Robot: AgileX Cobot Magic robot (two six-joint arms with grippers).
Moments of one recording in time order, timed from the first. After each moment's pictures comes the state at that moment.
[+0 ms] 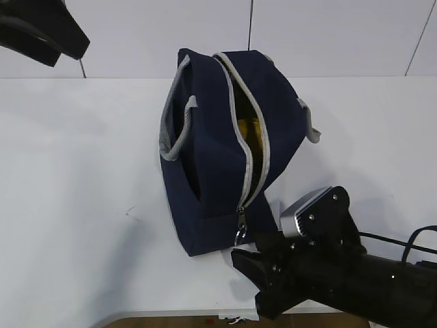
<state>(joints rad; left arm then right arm) -0.25 1.50 -1.54 -0.49 1.24 0.18 0.58 1.81 -0.37 -0.26 -0.90 0.24</state>
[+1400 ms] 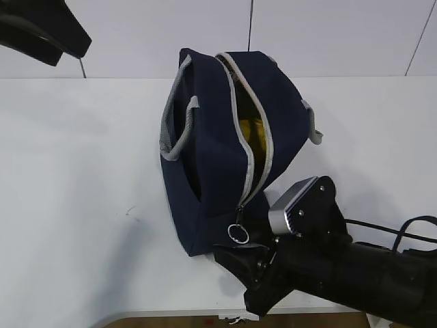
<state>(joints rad) -0.25 1.50 -1.54 -0.50 1.24 0.18 0.58 1.81 -0.42 -0.35 -0.93 0.22</state>
